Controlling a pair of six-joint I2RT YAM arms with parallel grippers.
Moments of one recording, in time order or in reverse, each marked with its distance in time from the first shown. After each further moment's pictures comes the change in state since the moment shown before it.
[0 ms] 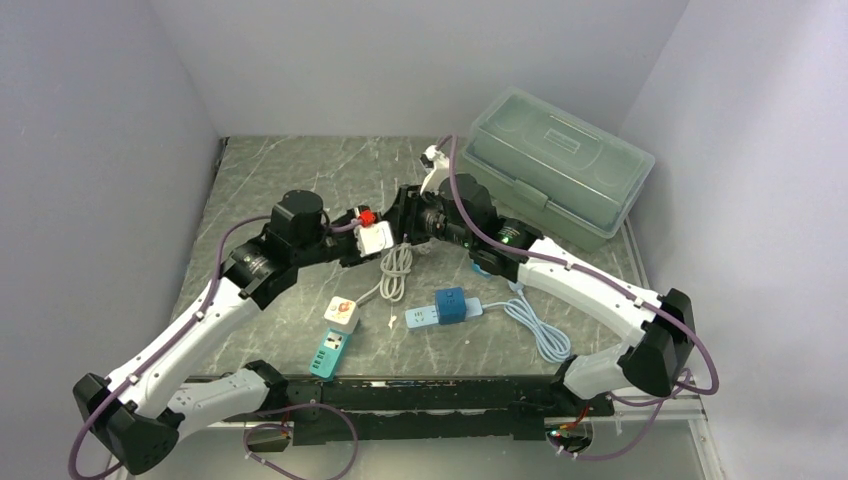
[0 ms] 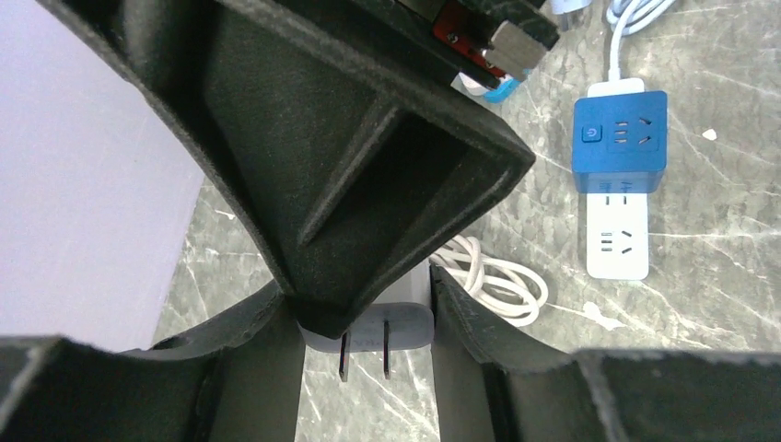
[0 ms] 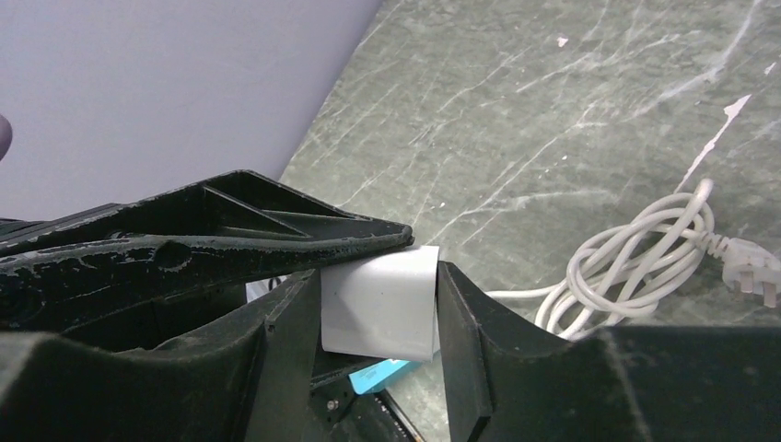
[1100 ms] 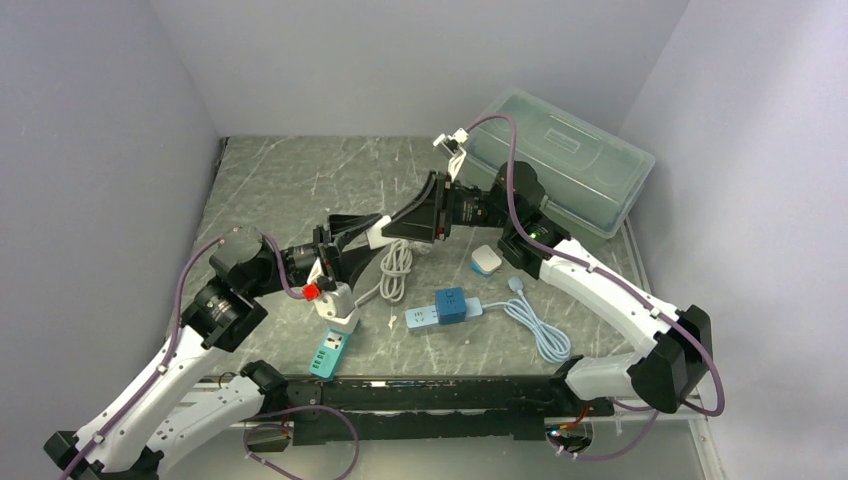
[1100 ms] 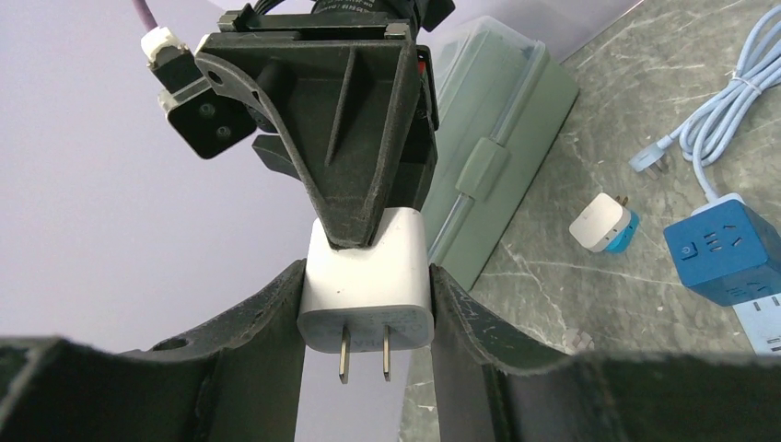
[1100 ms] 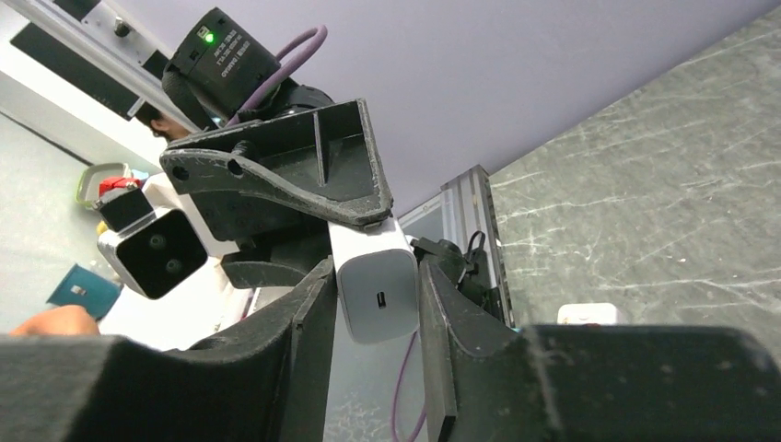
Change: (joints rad) left arm -0.016 -0.285 -0.153 0.351 0.270 0.278; right arm -0.176 -0.097 -0.109 0.462 -0.763 0.193
